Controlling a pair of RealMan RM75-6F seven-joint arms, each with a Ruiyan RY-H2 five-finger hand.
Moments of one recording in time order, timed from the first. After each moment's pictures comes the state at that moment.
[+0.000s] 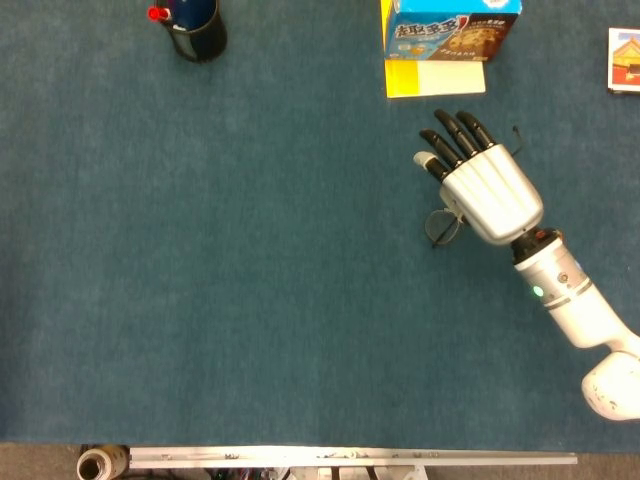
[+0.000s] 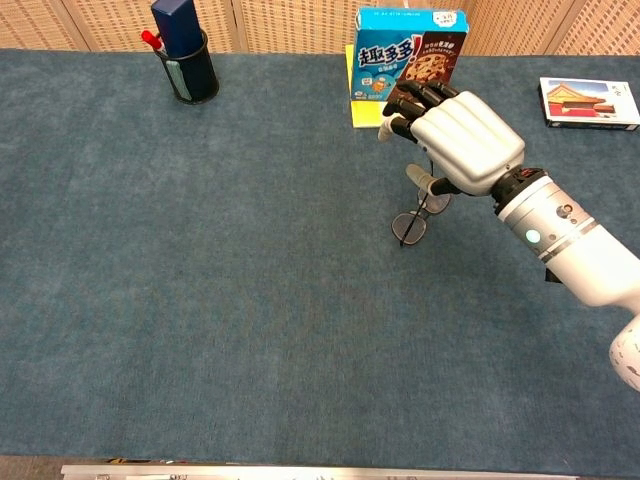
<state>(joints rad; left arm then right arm) -0.04 -1.04 -0.05 -1.70 1.43 1.49 0.09 0.58 -1.70 0.09 -1.25 -1.57 1.22 -0.43</state>
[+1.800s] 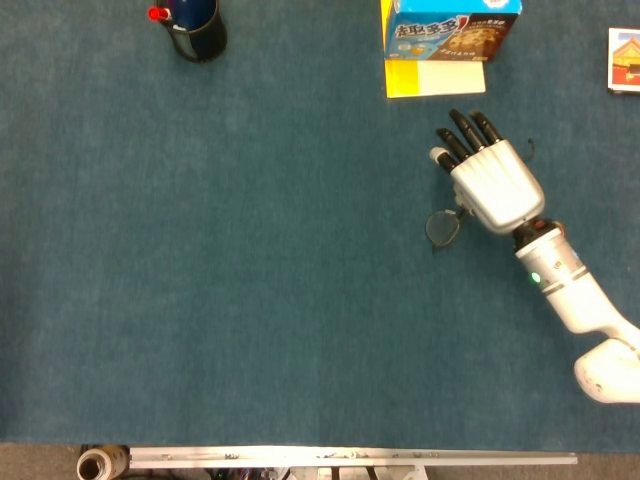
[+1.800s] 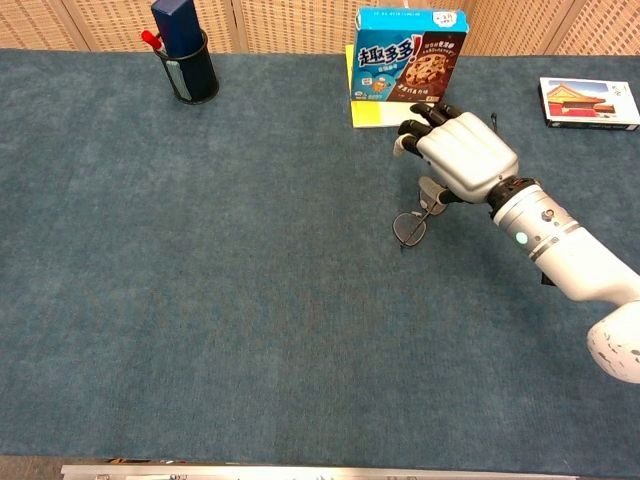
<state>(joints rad) -0.04 -1.04 -0.05 -1.70 1.43 1.49 0.09 0.60 -1.81 0.08 -0.99 -1.53 1.15 -0.37</state>
